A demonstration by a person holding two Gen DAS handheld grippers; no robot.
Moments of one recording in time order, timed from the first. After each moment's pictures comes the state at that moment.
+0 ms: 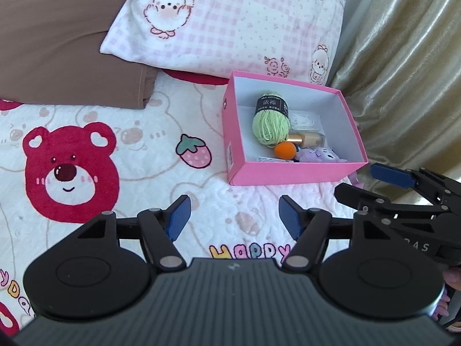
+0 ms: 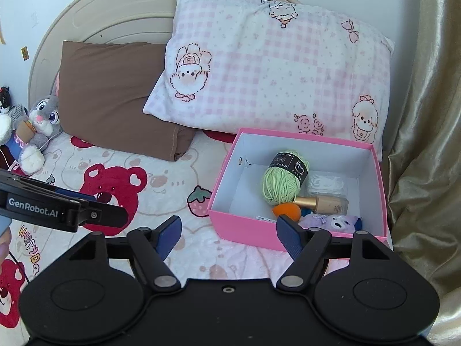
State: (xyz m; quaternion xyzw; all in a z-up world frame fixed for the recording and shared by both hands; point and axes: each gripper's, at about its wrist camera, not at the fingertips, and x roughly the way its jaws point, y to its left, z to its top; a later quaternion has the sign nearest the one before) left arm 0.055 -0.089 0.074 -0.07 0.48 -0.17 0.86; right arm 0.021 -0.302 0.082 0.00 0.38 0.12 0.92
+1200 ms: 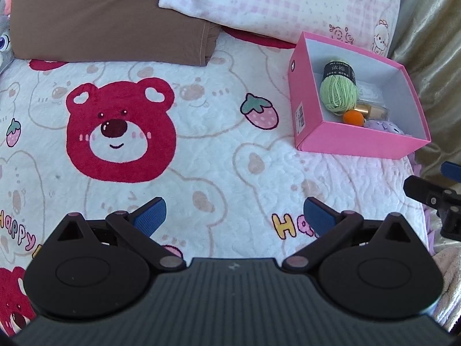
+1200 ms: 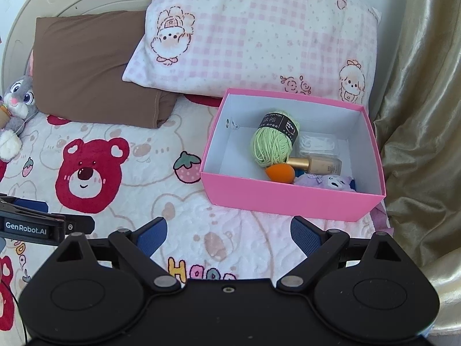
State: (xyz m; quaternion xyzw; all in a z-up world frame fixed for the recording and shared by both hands) left arm 0.052 -0.055 0.023 -0.04 0.53 -0.07 0.84; right arm 0.021 -0.283 0.061 -0.01 0.45 0.07 0.89
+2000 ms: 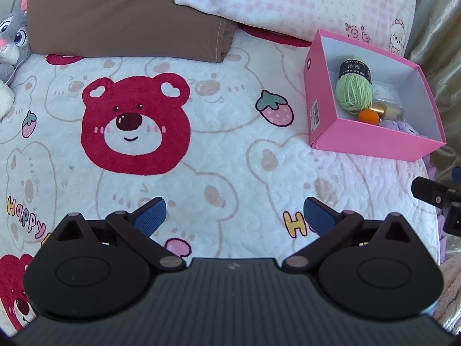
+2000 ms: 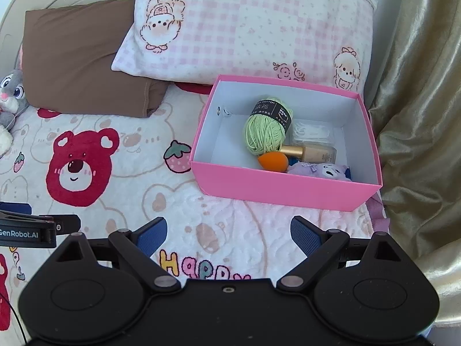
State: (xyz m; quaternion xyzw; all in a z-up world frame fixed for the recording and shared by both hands) left arm 0.048 -0.061 0.021 -0.03 0.53 -0.04 0.84; right arm 0.028 -0.285 0.052 -0.01 0.47 0.06 0.88
